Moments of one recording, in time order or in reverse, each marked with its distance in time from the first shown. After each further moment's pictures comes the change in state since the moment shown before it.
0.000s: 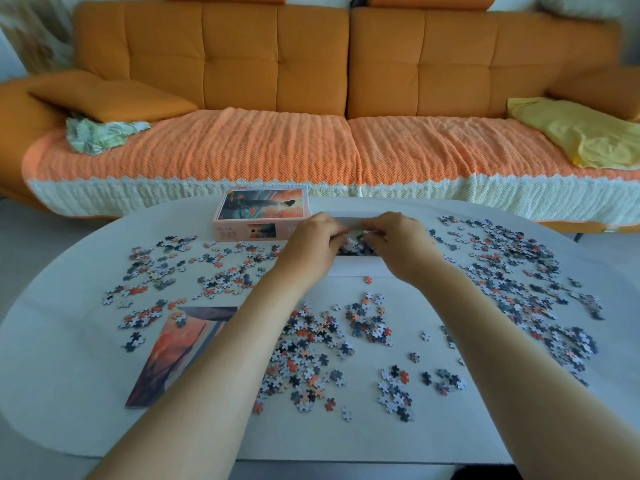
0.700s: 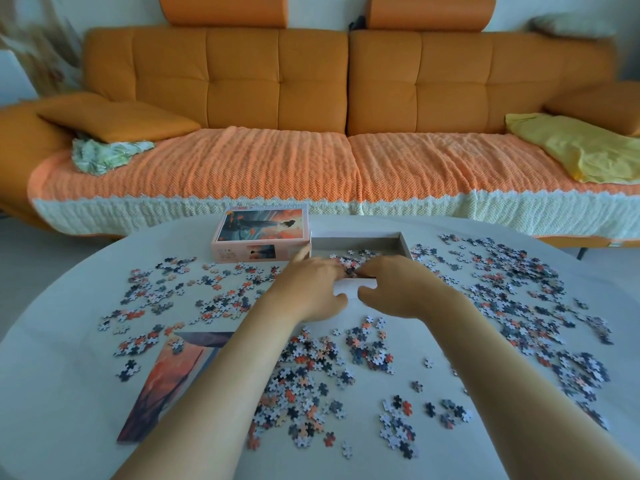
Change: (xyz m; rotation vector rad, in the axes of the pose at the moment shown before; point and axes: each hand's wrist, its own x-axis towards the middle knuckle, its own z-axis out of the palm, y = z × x) left_hand -0.007 -0.006 -0.003 0.418 -0.387 0.105; right_hand -0.008 -0.002 -0.004 -0.311 -0.385 0.002
